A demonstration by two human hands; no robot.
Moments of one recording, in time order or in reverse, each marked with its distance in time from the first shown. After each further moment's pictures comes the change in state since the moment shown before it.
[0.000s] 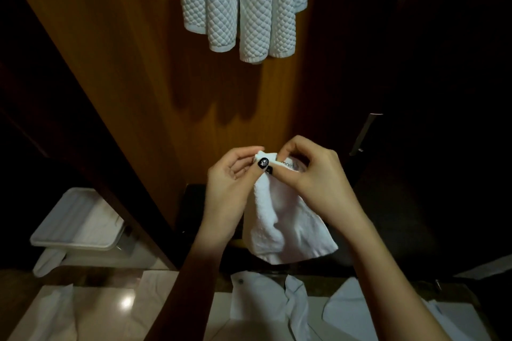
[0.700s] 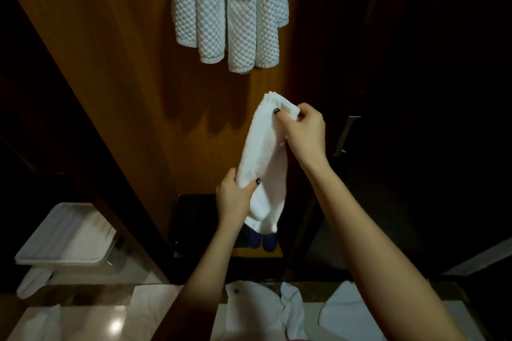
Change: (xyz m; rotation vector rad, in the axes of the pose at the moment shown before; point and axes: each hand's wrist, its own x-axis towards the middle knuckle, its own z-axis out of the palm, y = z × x) left_hand 0.018 -0.084 0.000 0.696 0.186 -0.108; right_hand 0.060 0.017 0.001 0.117 0.411 0.198
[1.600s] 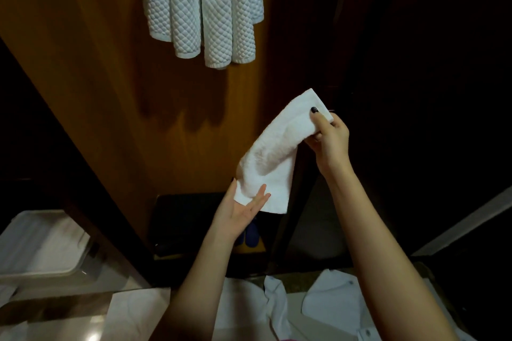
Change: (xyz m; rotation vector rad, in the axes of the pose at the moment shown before) left_hand -0.019 -0.020 0.032 -1.559 -0.442 -1.031; right_hand -0.003 0.039 -0.070 0.427 0.102 0.187
